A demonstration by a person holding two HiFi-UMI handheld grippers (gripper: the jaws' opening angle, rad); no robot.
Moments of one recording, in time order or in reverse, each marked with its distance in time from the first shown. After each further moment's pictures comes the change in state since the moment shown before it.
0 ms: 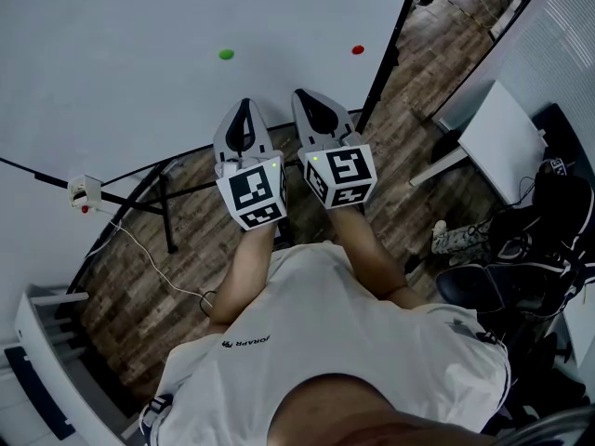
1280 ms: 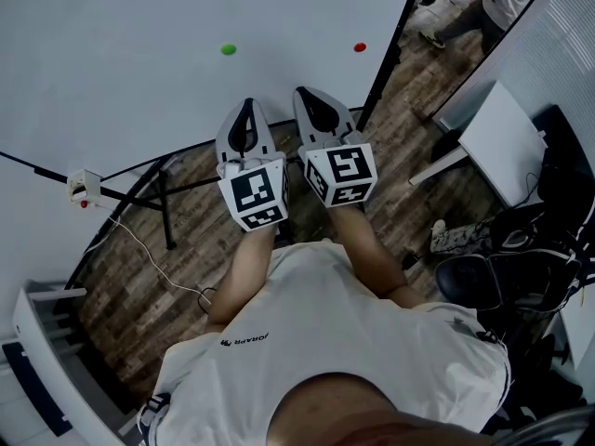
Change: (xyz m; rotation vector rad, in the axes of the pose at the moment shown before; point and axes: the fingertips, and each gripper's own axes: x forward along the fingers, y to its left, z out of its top) left arm -0.015 -0.002 0.001 0.006 -0.019 -0.009; right arm -0.007 0.008 -0.002 -0.008 -0.005 -0.001
